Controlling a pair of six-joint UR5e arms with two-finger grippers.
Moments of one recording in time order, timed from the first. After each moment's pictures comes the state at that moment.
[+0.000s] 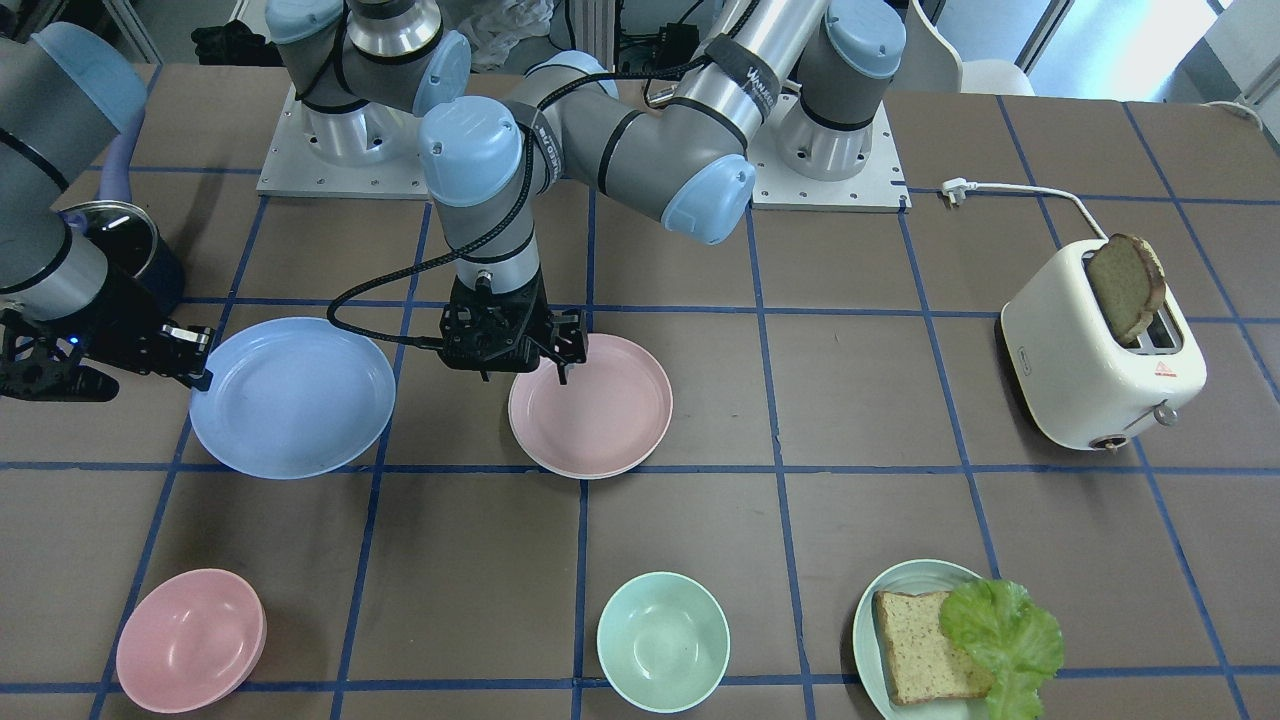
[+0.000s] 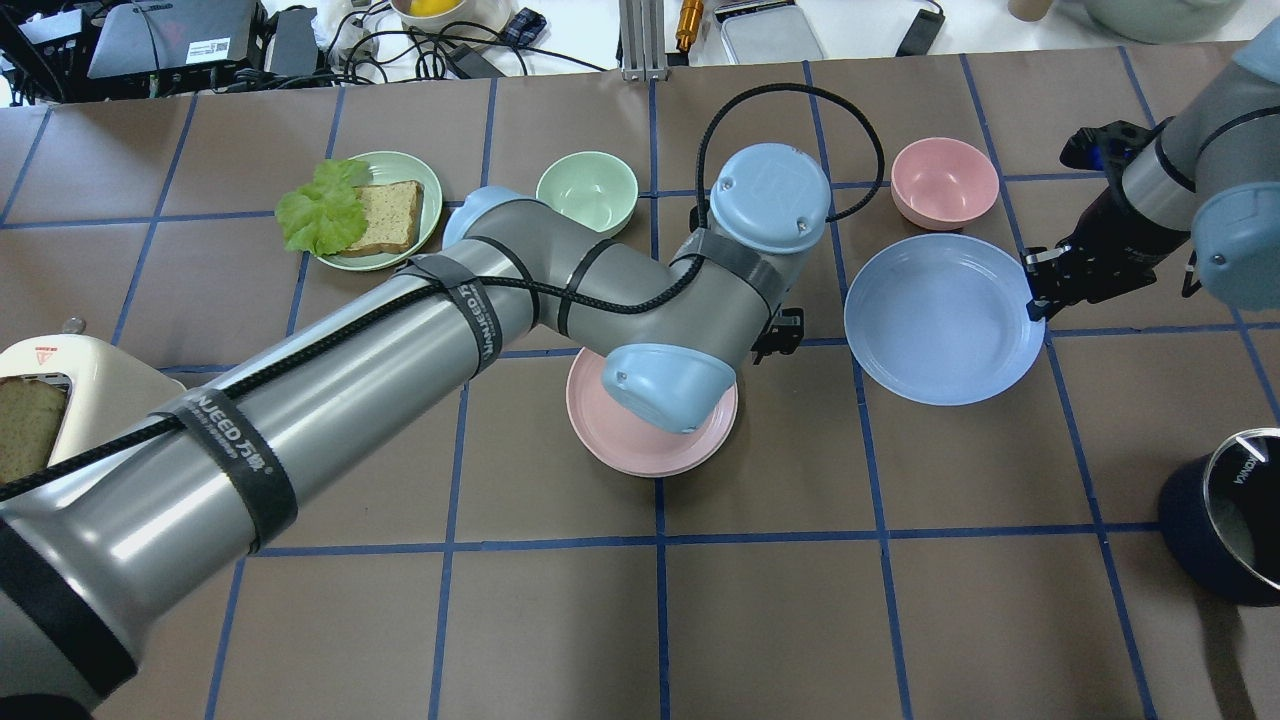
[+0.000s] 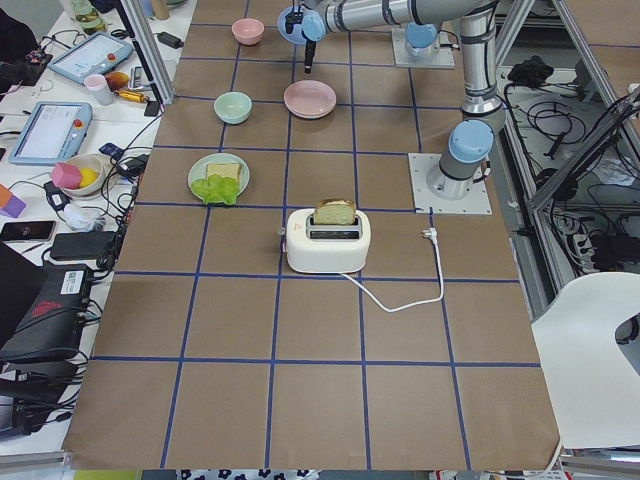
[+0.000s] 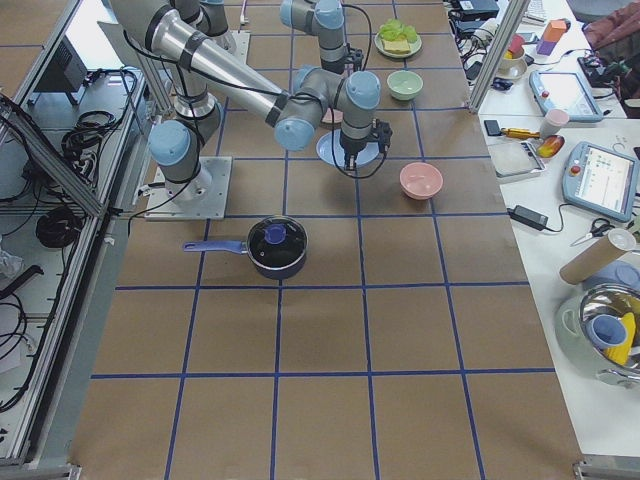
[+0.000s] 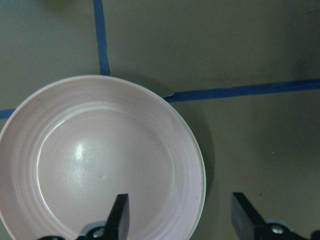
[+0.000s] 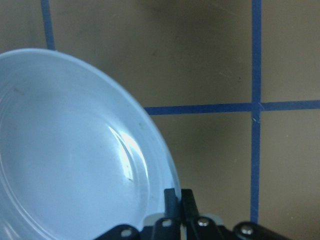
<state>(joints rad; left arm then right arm) -2.12 -2.01 -1.58 -1.06 1.68 -0.47 1.22 -1.45 1.89 -1.95 -1.47 -0.29</state>
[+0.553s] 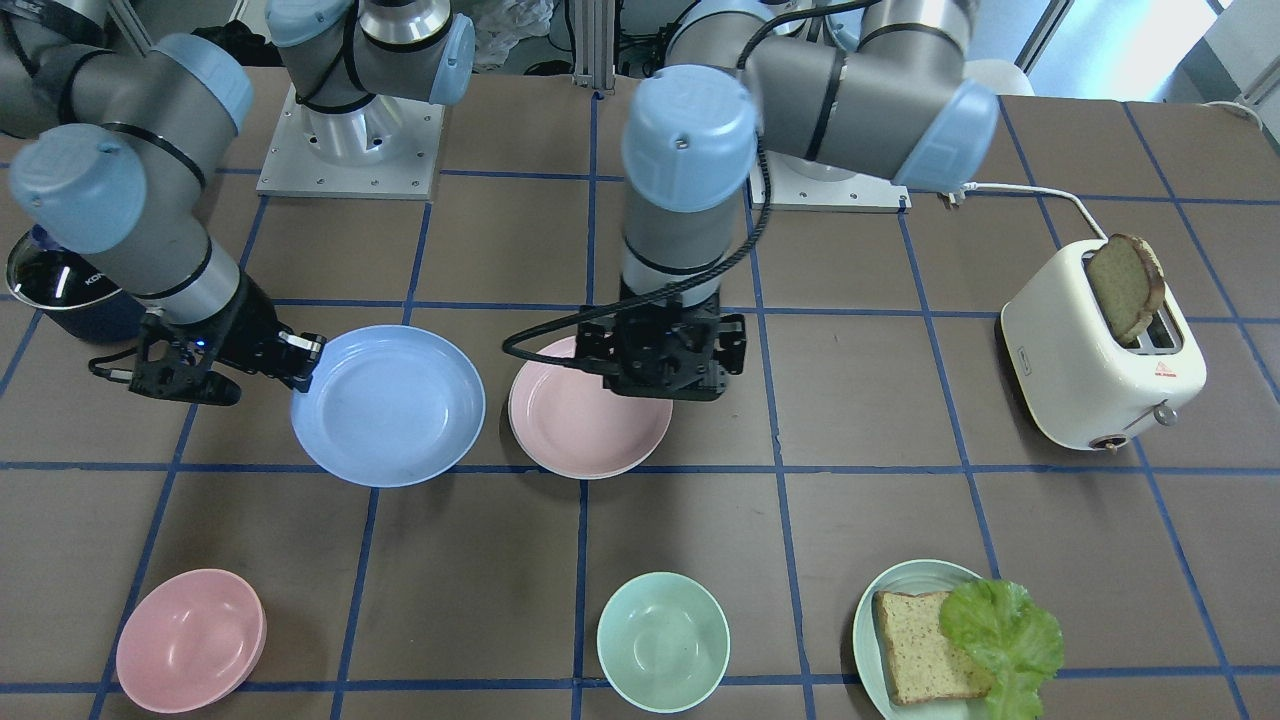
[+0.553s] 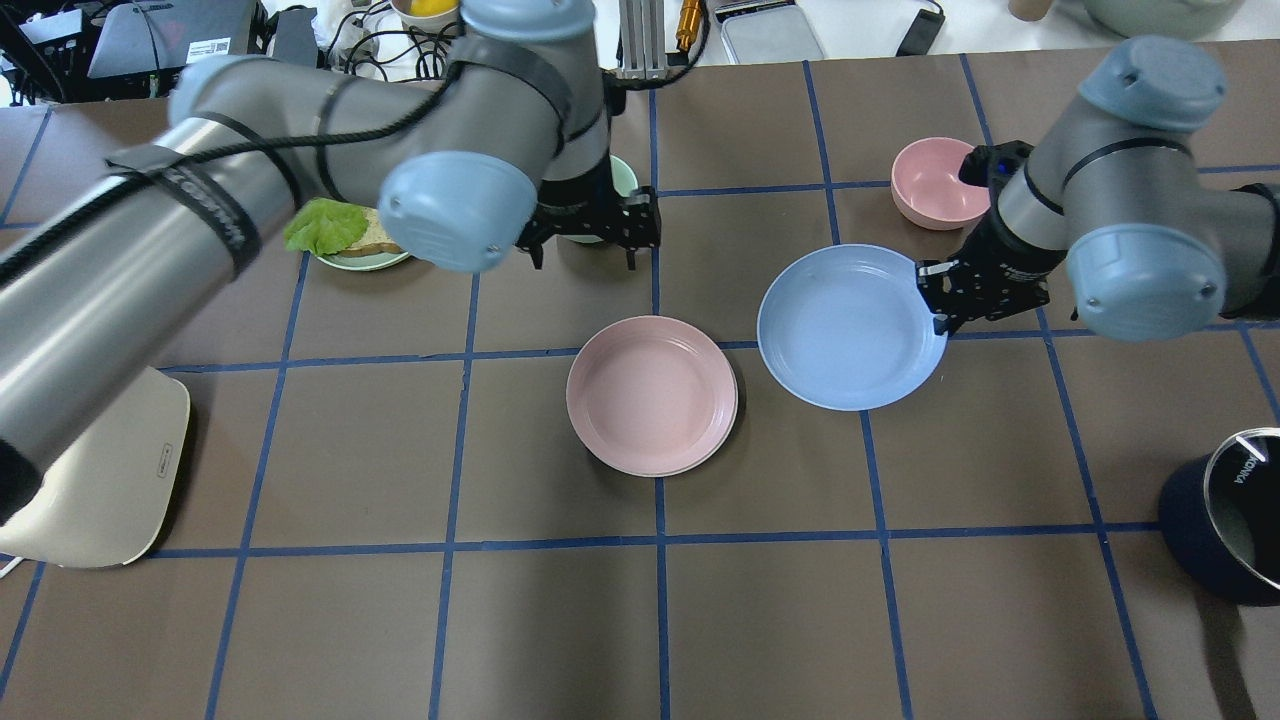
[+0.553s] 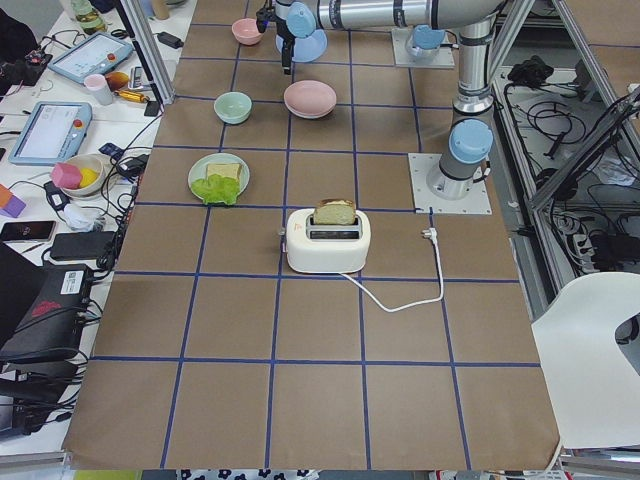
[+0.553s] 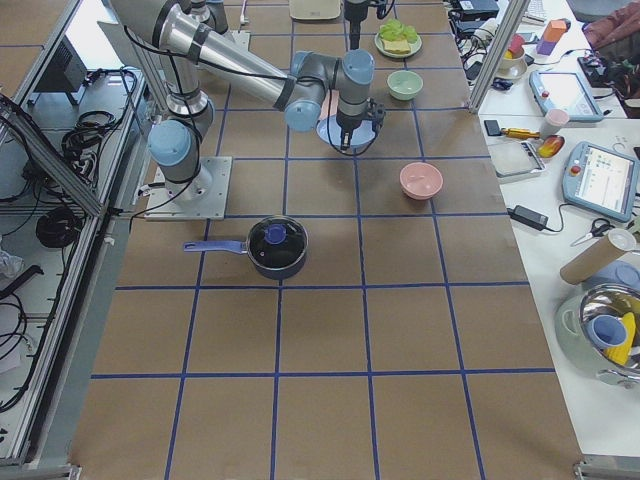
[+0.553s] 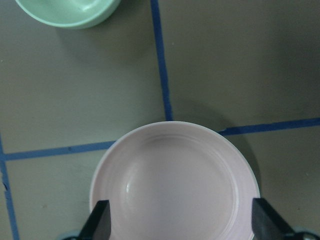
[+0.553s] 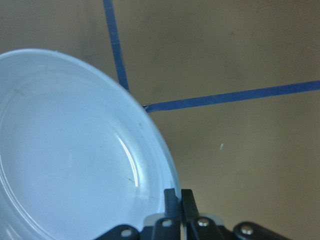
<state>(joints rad) -1.83 -1.85 -1.50 -1.36 1.56 -0.23 1.43 -1.45 1.94 -2.03 -1.47 0.01</state>
